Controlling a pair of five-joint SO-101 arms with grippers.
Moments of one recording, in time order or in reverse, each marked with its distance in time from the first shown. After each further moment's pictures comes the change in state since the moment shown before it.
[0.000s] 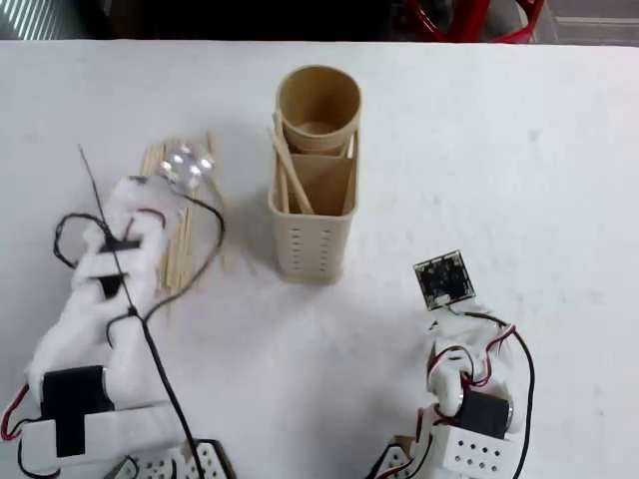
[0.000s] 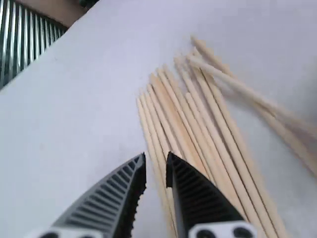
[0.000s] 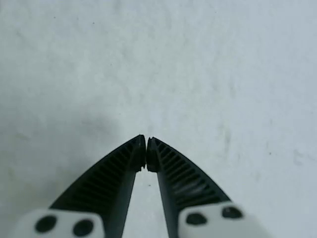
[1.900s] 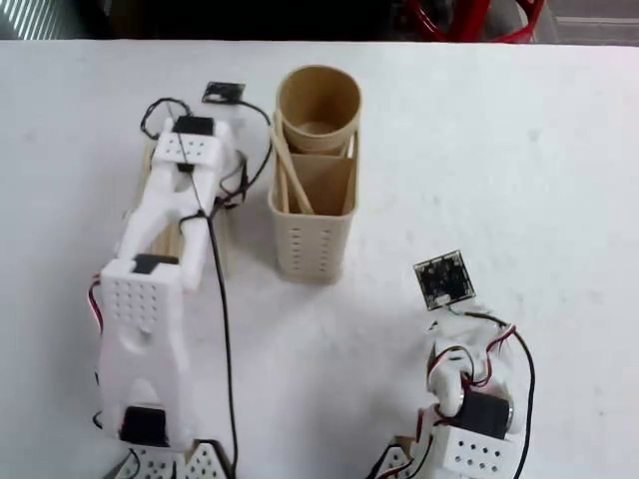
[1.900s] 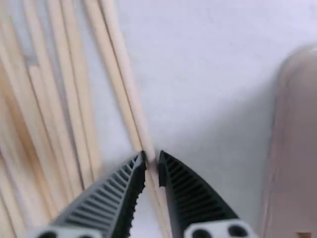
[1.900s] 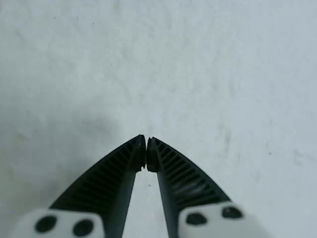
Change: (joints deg) left arm 14.4 52.8 -79.8 70.0 38.8; right arm 0.0 0.0 0.0 0.0 0.0
